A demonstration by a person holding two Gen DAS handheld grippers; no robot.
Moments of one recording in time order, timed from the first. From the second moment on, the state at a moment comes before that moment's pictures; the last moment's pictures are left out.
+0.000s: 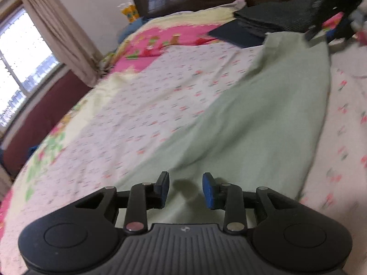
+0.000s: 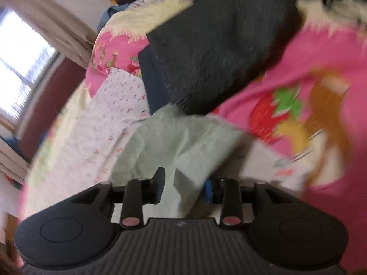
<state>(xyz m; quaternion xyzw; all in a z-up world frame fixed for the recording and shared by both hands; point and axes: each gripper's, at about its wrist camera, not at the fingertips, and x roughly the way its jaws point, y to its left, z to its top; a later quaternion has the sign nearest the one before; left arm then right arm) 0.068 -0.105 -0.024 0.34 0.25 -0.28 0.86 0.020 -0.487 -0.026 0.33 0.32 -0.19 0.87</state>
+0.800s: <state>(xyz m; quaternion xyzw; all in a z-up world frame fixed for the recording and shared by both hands) 0.174 -0.039 -0.029 0.42 0.30 -0.36 0.78 0.225 -0.209 -0.044 -0.13 0.48 0.32 0.81</state>
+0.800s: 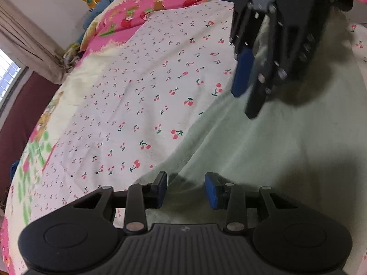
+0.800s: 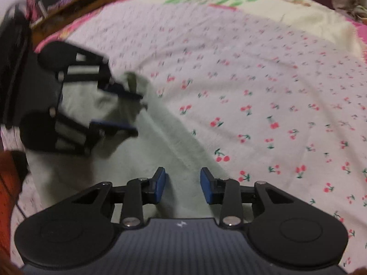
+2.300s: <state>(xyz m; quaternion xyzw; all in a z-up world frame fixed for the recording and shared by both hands) 0.183 -0.032 -0.031 0.51 0.28 -0.39 0.72 0.228 -0.181 -0.052 -0.14 0.47 0.33 0.81</state>
